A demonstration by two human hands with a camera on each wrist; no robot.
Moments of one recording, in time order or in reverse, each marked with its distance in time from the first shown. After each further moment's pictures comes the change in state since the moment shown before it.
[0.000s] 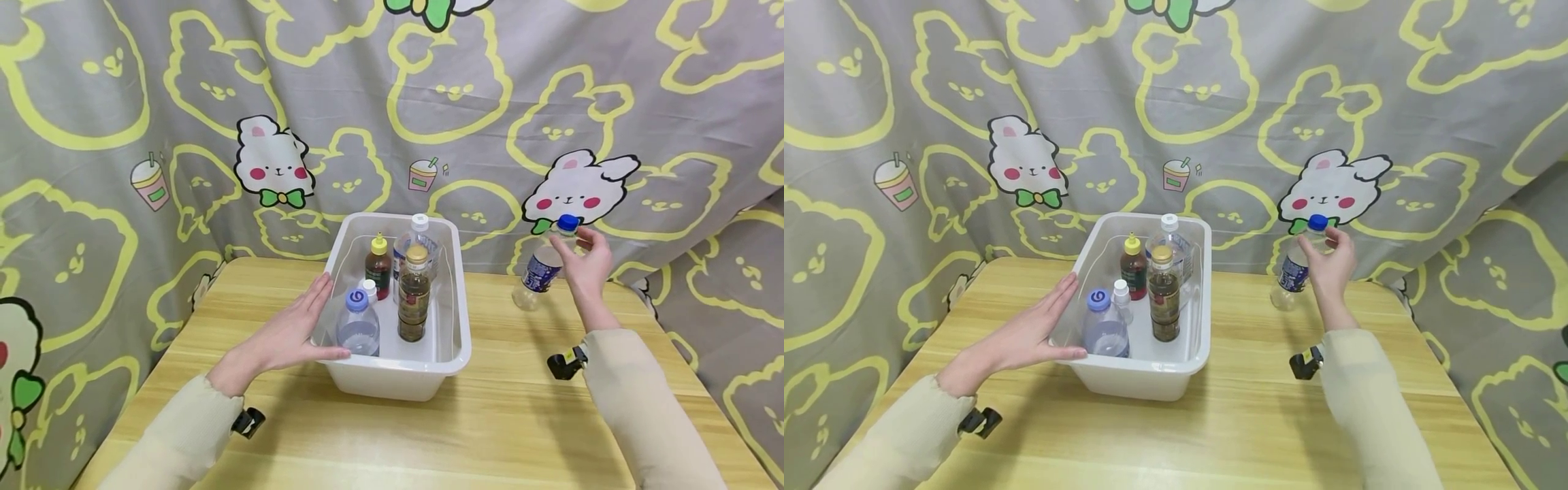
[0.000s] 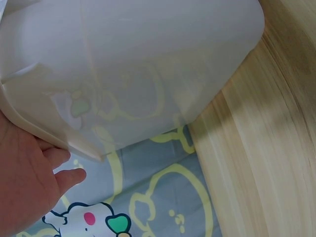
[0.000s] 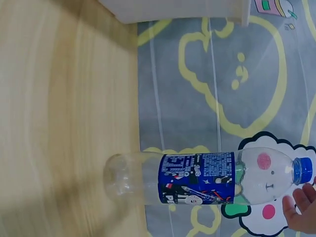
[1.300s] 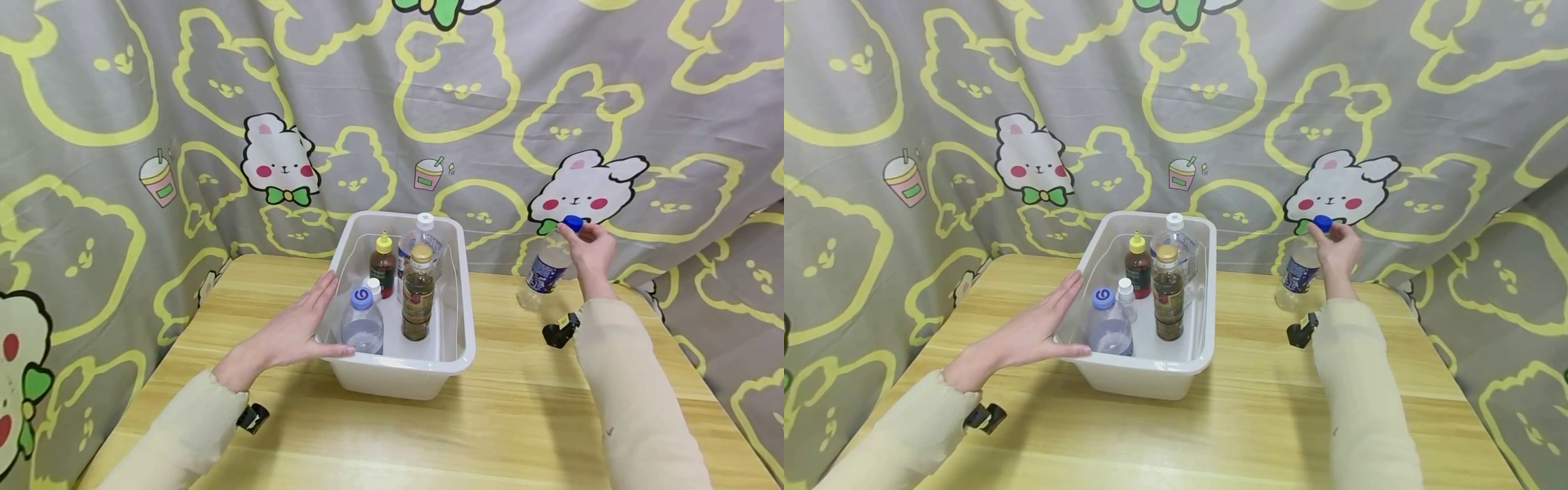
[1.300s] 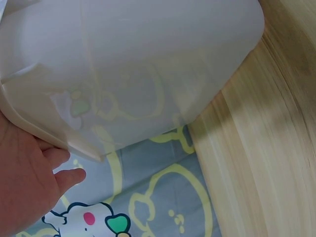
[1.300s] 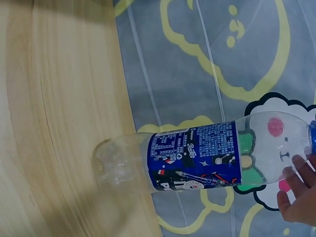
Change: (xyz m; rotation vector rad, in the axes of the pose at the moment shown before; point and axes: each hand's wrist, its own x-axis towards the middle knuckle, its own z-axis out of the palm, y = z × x) left_hand 0.000 -0.001 0.000 0.008 -0.001 -0.001; right_hand 0.040 0.004 0.008 0.018 -0.079 0.220
